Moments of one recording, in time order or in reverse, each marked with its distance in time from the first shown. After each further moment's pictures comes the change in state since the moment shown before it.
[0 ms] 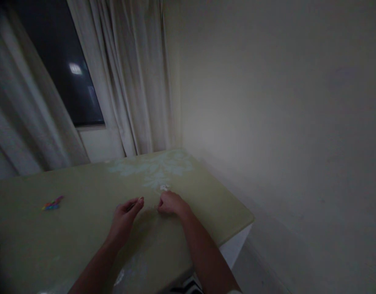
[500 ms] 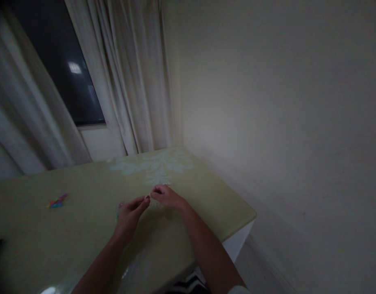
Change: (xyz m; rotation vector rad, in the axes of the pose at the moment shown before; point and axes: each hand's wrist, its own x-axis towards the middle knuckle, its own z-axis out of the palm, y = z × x) left_hand -0.007 0.005 0.009 -0.027 -0.079 -0.008; right_hand 0.011 -0.008 0.001 0.561 0.066 -0.278
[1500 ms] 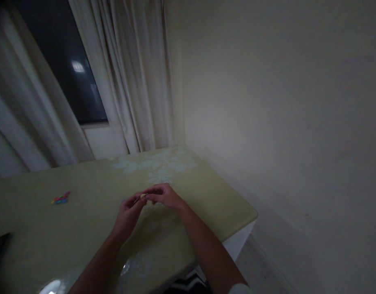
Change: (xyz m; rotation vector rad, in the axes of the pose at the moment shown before) left_hand 0.000 0.011 -0.002 -0.150 -0.104 0.128; right_hand -0.003 -0.009 0.014 0.469 -0.019 -0.104
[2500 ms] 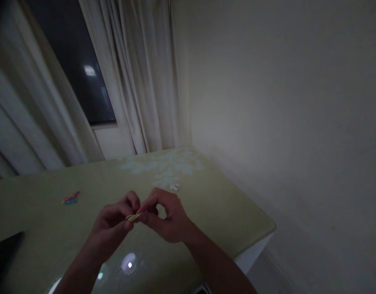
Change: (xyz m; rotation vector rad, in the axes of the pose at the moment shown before) left_hand -0.030 0.098 0.000 -0.108 -0.377 0.135; right_hand -0.051 -0.093 0.051 -0.175 0.129 -0.581
